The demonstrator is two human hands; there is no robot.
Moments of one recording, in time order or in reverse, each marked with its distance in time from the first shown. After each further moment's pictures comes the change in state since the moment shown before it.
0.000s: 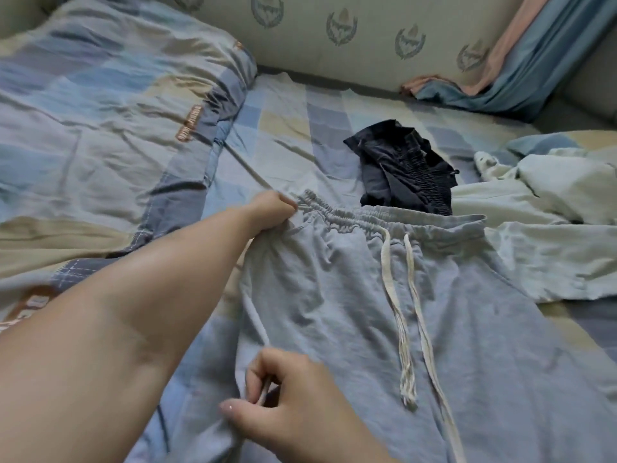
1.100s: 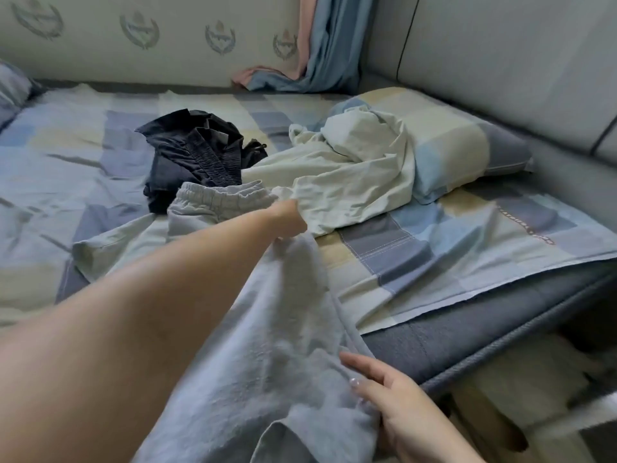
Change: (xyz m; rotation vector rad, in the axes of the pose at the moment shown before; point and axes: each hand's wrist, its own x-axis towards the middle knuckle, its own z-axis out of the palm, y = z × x) left_hand -0.047 0.276 0.333 0.477 -0.263 0.237; right_hand -0.263 0.220 -0.229 0.713 0.546 0.429
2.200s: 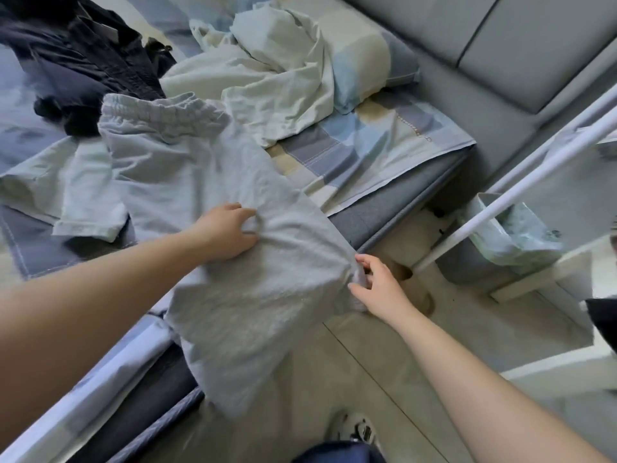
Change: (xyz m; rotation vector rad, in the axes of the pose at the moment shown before) left_hand -0.132 -0.095 0.052 0.112 -0.217 0.435; right_hand -0.060 0.049 0.004 -0.699 0.587 -0.011
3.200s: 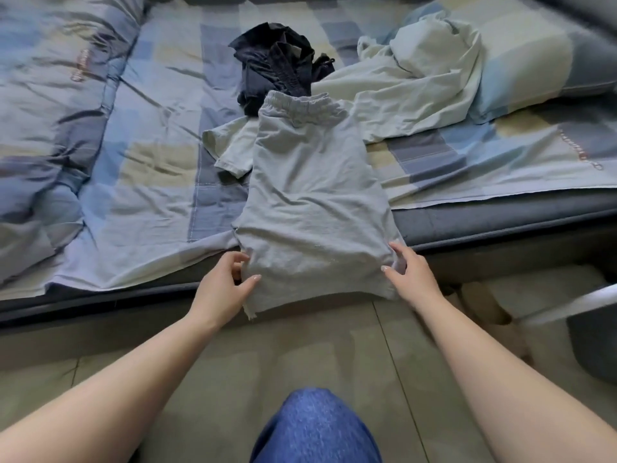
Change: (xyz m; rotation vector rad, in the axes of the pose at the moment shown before) left_hand -0.226 0.084 0.081 -0.447 0.568 -0.739; right_hand 0.032 0.018 -0.009 0.000 -0.289 -0.319
